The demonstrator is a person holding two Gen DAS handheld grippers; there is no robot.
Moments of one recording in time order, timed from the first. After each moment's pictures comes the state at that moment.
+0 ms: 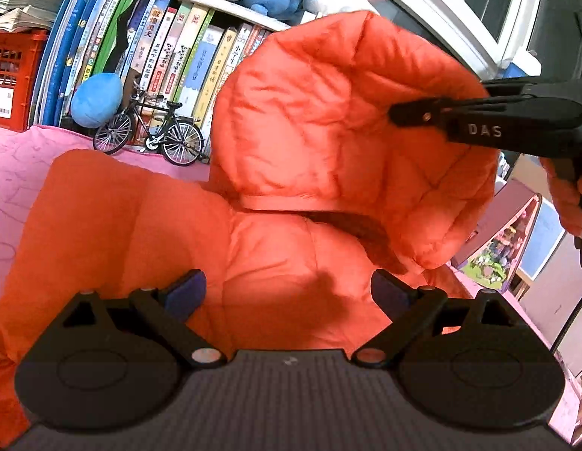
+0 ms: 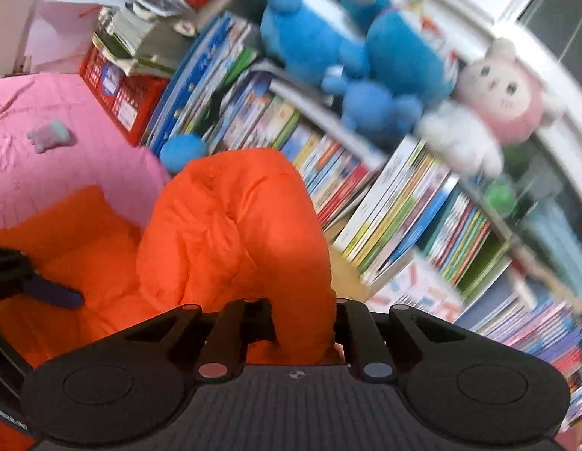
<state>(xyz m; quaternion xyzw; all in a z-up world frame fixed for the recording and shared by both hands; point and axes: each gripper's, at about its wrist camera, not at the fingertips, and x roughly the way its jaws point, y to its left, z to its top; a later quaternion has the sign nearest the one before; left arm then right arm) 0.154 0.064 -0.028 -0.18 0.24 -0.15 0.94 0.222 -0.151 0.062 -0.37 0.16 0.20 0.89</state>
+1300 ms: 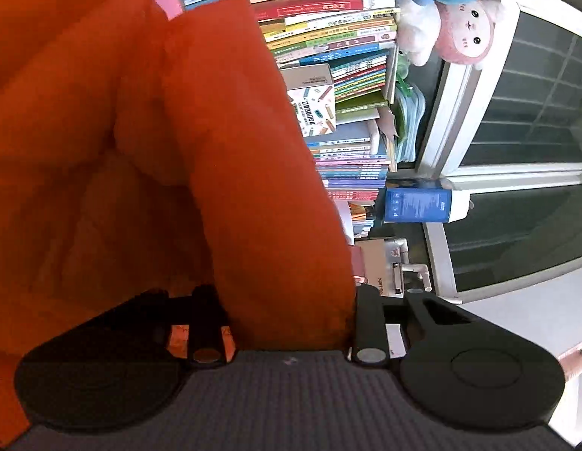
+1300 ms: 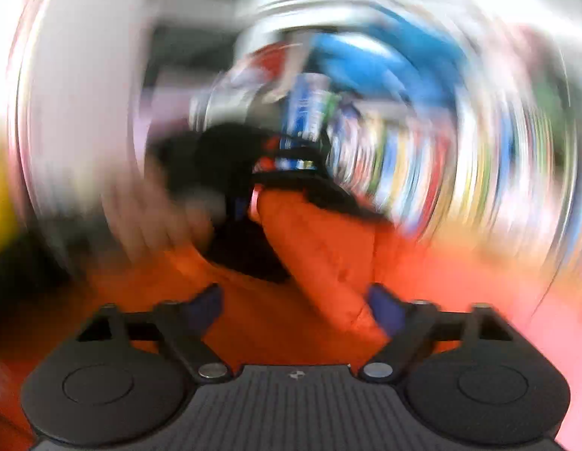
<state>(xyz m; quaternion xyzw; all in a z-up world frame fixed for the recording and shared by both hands) 0.212 0.102 -0.043 -0.57 0.35 -0.31 0.67 0.112 -0.257 0.004 0.01 0.22 0.42 0.88</state>
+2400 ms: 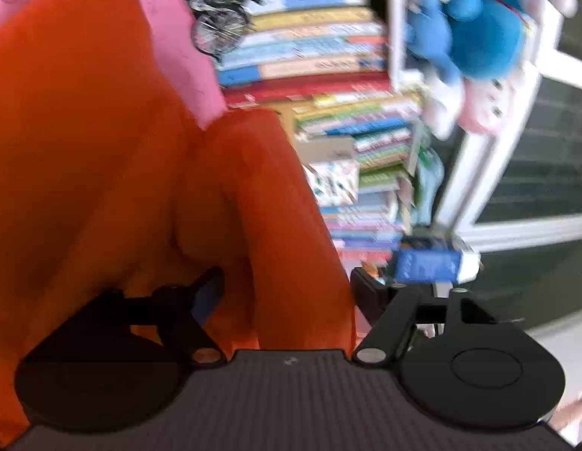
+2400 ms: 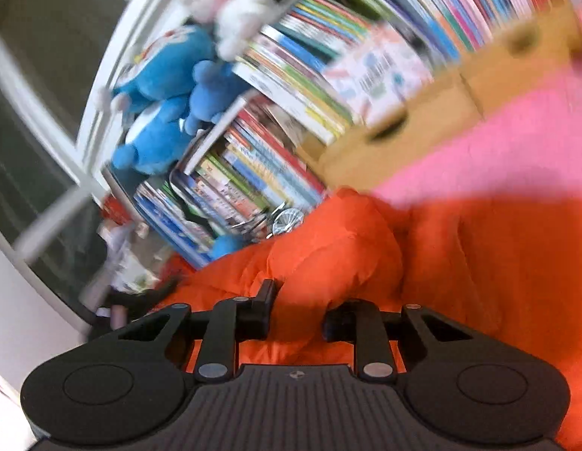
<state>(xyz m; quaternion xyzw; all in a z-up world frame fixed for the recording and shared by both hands) 0.248 0.142 -0.057 -0.62 0.34 -0.23 0.67 0.228 -0.318 -0.022 0.36 0.32 0.30 0.83</state>
